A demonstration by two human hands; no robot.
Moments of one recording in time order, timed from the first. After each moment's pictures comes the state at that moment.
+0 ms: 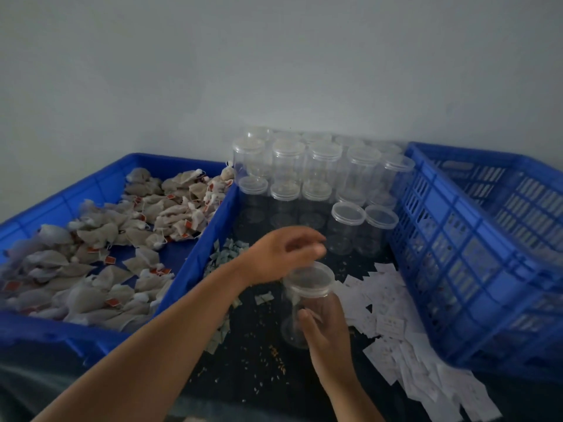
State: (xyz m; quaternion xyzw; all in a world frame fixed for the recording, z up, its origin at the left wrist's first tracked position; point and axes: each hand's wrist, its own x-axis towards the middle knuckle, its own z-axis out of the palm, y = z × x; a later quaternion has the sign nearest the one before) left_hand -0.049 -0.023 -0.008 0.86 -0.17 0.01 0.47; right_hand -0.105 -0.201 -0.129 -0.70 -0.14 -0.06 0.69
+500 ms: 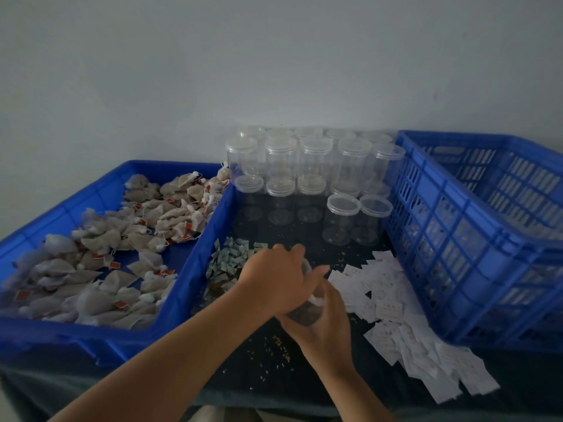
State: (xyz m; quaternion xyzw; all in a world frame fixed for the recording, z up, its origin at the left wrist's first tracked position) left_hand -0.098 -0.063 -0.001 1.00 -0.02 0.00 0.04; right_hand -0.112 -0.198 -0.133 -0.80 -0.16 -0.16 0.56
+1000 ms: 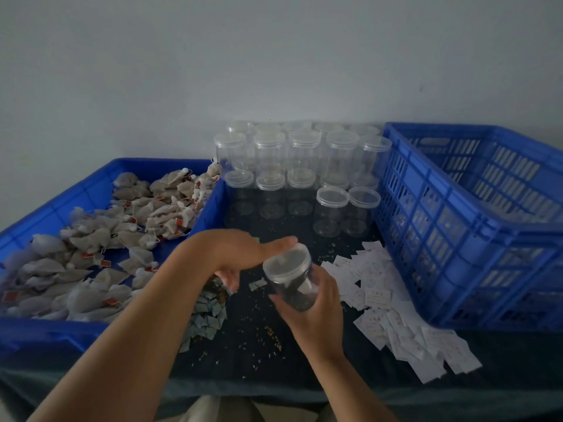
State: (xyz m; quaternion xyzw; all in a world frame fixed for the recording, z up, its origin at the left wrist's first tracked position) left_hand -0.091 -0.016 0.052 0.94 0.08 -0.28 0.18; right_hand -0.111 -0.198 -0.135 -0.82 -0.11 -0.21 0.52
